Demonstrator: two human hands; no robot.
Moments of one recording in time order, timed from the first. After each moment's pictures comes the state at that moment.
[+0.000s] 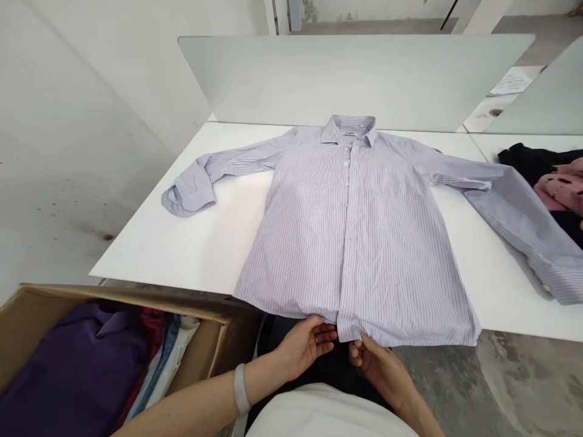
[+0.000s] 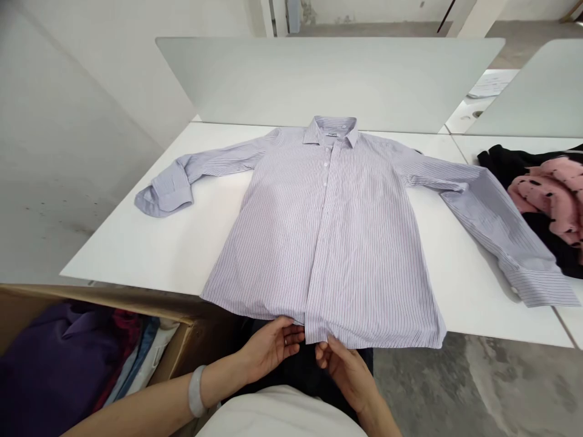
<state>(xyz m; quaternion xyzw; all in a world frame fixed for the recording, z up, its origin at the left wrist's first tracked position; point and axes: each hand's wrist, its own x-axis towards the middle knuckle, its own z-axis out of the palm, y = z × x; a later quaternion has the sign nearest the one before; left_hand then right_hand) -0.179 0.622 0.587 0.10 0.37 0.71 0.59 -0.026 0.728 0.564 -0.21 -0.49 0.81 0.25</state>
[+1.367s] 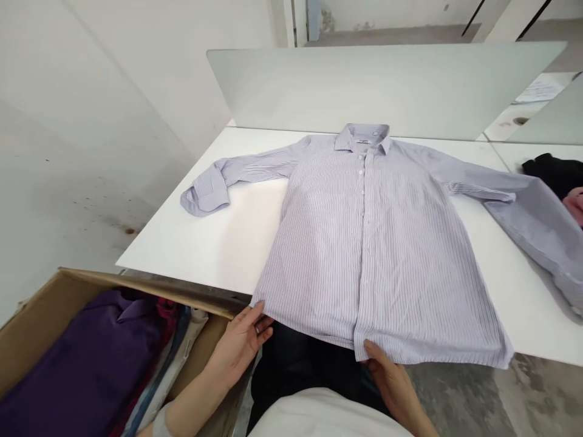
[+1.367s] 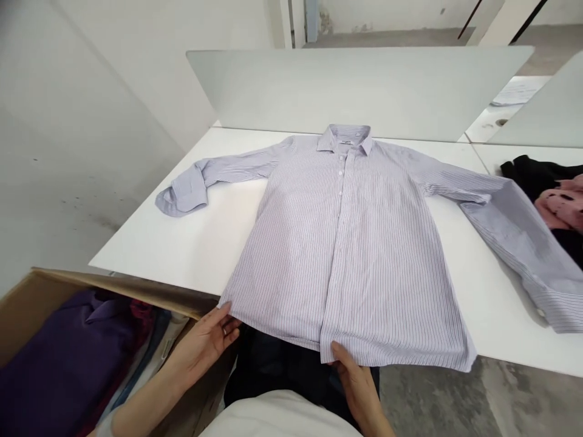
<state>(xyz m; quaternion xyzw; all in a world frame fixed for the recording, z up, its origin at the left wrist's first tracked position) -0.236 0.537 0.593 0.03 0.37 0.85 0.37 -0.027 0.737 0.549 -0.31 -0.51 0.72 0.36</state>
